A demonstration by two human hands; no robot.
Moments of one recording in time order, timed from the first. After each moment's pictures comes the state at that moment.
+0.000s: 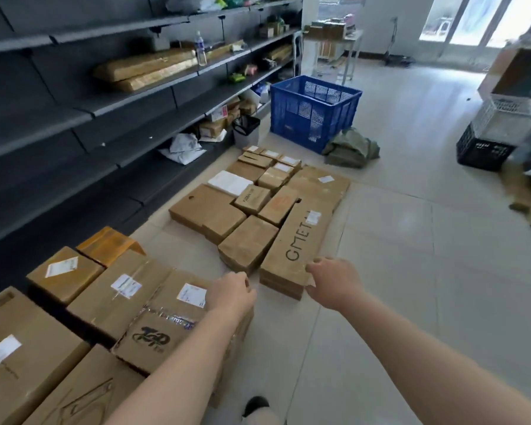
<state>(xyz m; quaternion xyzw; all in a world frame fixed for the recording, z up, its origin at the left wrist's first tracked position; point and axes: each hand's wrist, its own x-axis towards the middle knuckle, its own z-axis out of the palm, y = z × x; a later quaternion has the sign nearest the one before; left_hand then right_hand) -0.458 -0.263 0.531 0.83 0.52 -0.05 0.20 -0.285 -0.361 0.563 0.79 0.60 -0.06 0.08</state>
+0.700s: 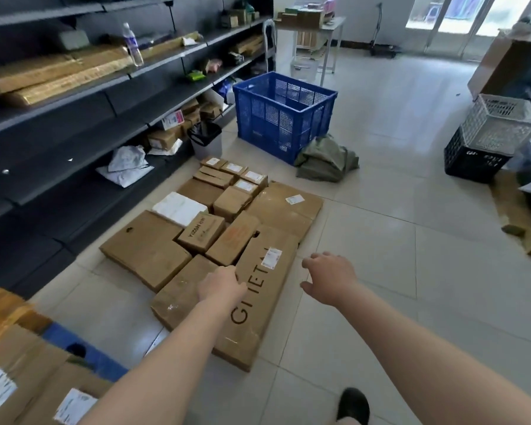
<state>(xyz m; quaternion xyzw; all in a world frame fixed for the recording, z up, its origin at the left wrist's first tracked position) -0.031 -0.072 0.516 0.81 0.55 -0.07 0.21 0.142 -0.184 0.549 0.81 0.58 -0.10 0.09</state>
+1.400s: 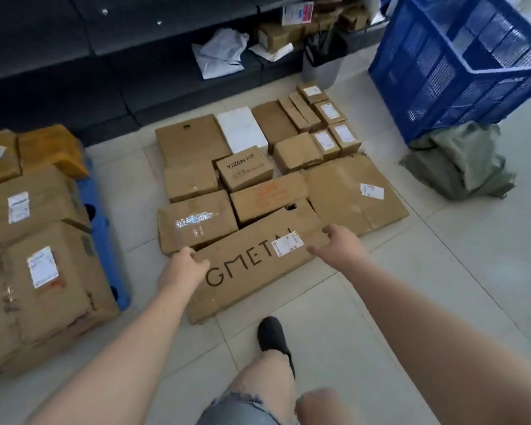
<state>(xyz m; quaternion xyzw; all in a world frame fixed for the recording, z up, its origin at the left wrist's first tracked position) 0.143 0.029 0.381 0.43 0.85 0.00 0.31 0.426 0.073 0.419 0.74 0.58 -0.34 0.02</state>
